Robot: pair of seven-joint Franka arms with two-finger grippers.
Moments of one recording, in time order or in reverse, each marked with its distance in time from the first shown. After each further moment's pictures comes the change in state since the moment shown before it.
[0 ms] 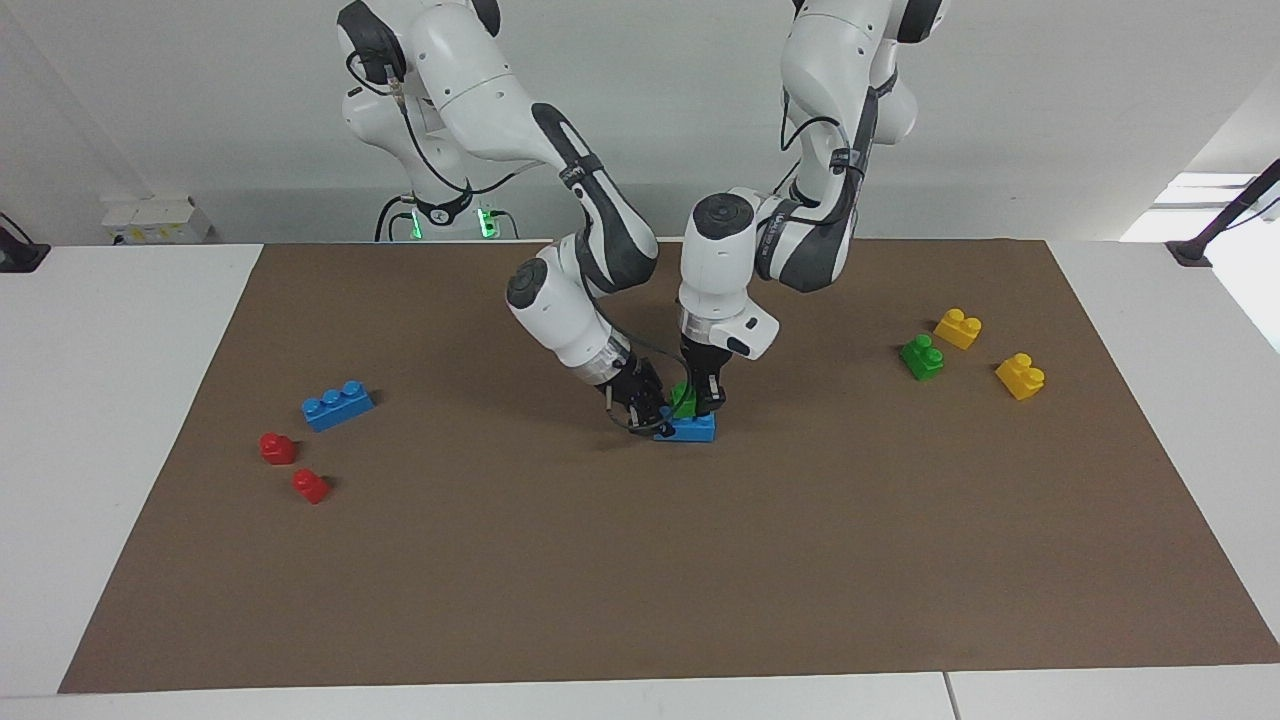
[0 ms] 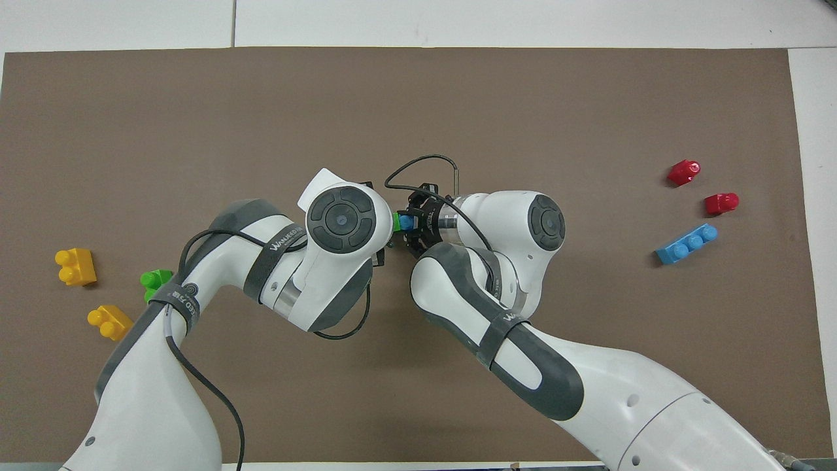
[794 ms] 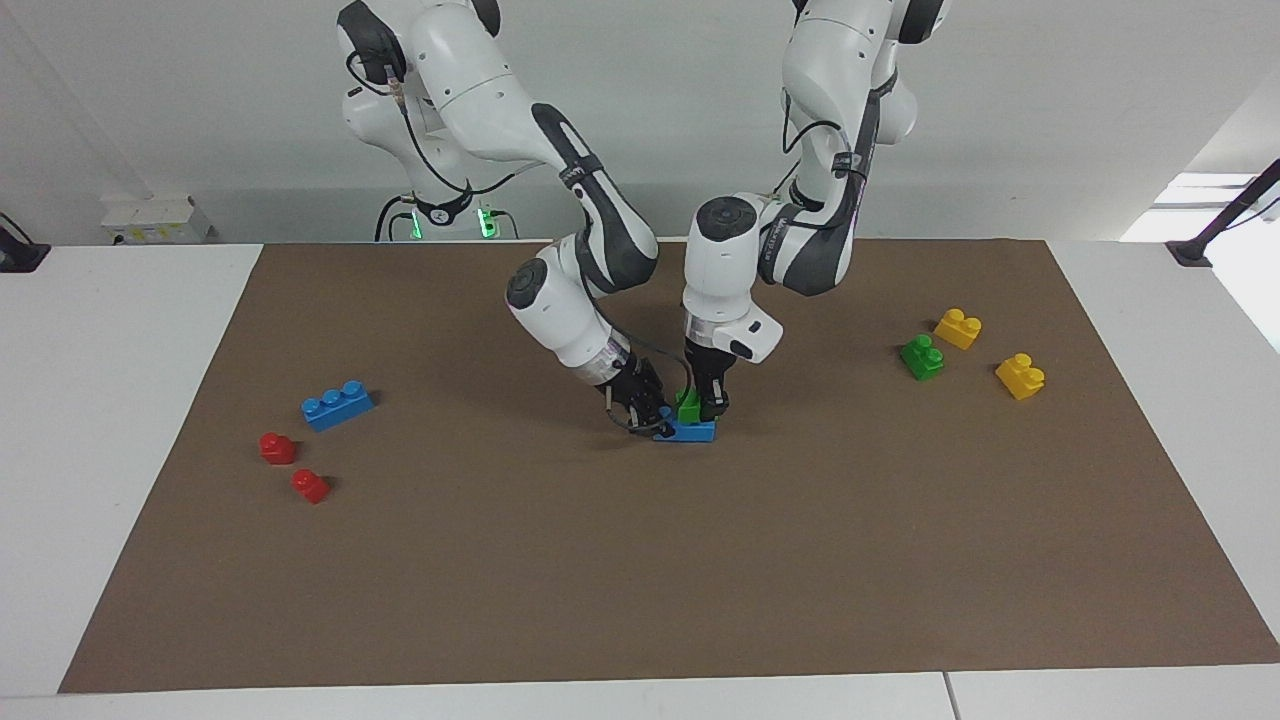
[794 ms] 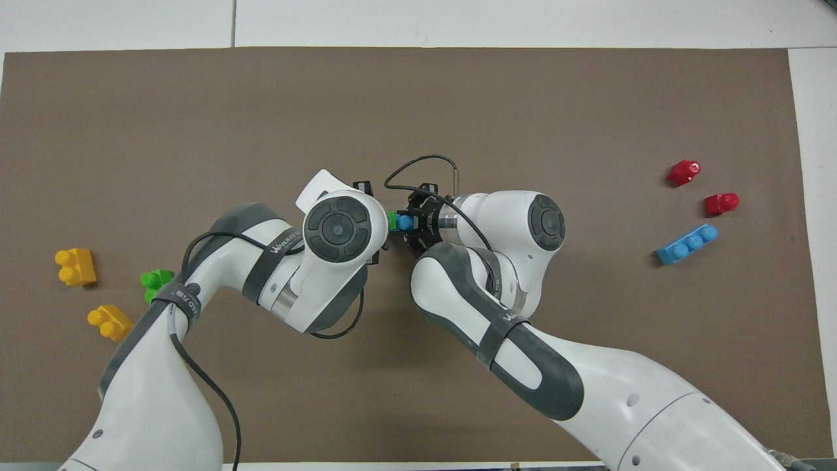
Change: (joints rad) left arm 0.003 0.010 0.008 -0.055 0.048 0.106 0.031; right arm 0.000 0.001 0.000 0.001 0.000 0.001 -0.020
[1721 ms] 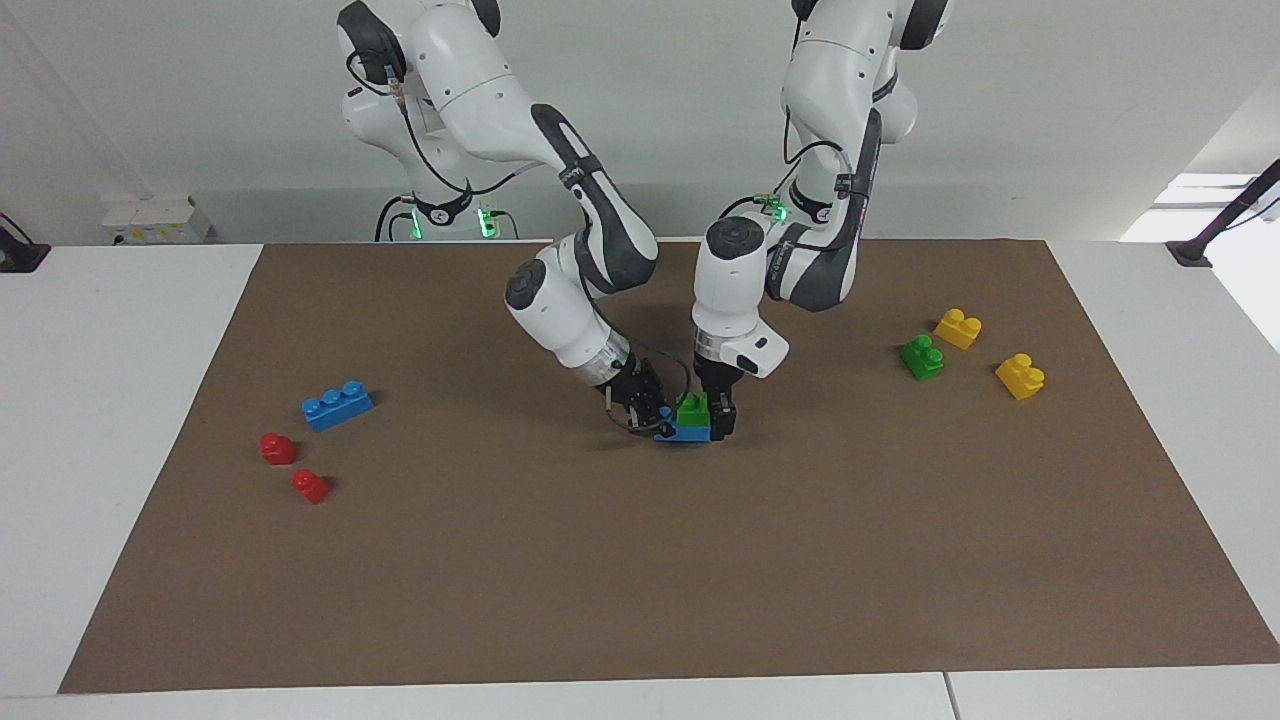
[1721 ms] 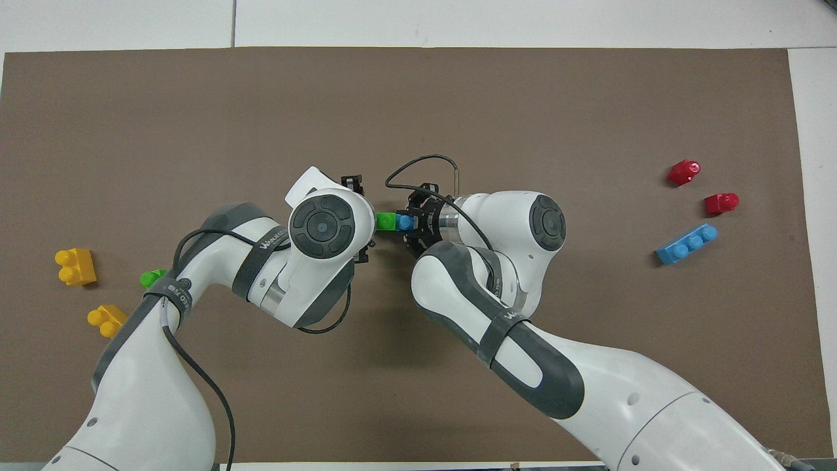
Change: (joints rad) left arm 0.034 -0.019 0.001 -0.012 0.005 -0.006 0.049; right arm 0.000 0.000 -0.001 0.000 0.020 0.000 0.000
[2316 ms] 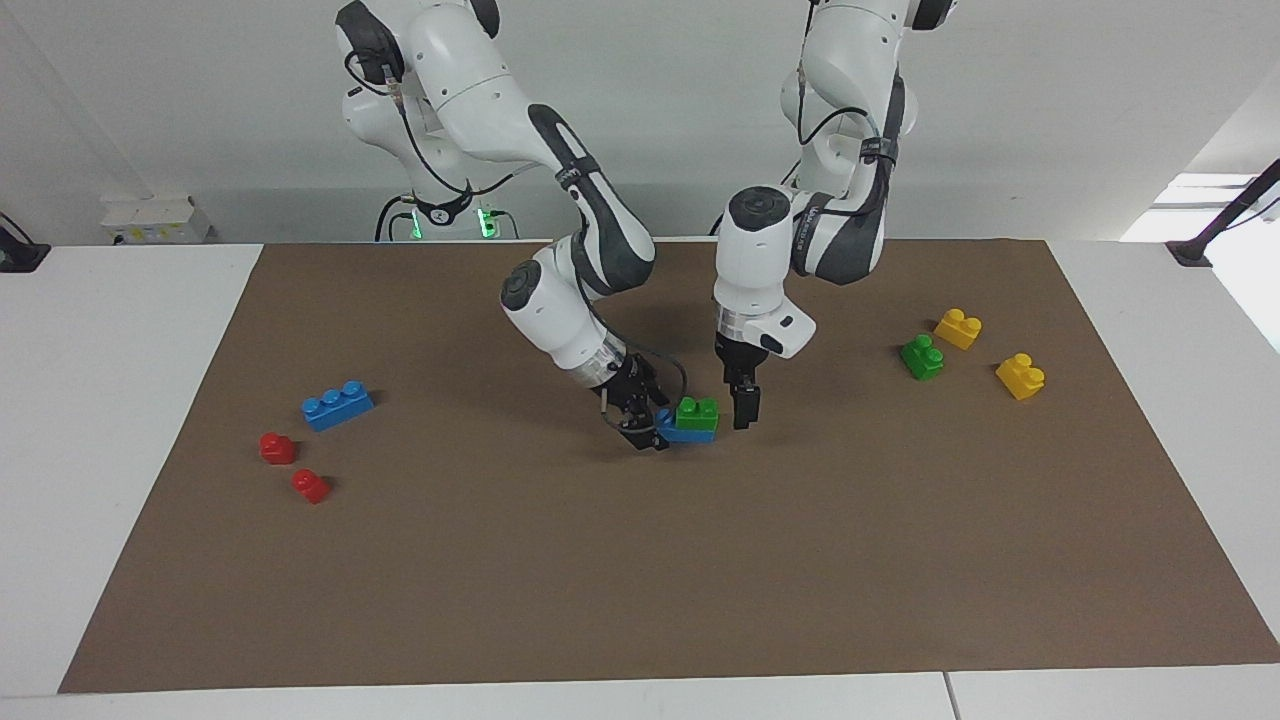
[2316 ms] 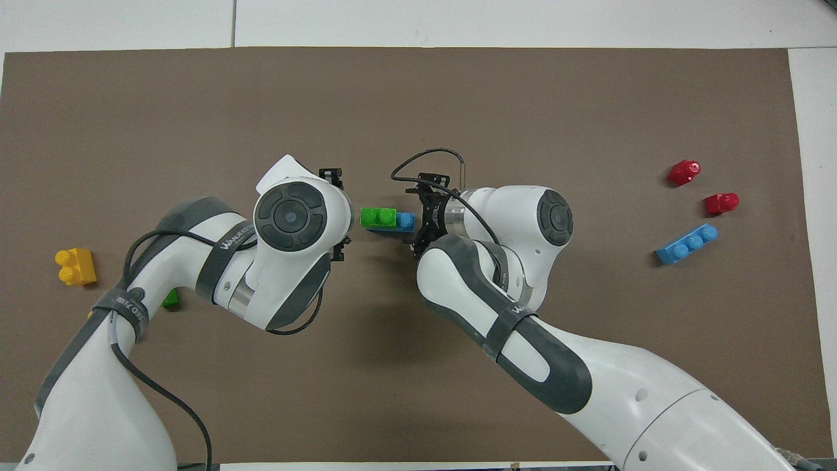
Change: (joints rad) left arm 0.101 -0.068 0.003 -0.005 0.000 -0.093 0.214; right arm -0.044 -0.013 -0.005 0.024 0.001 -0.036 0.003
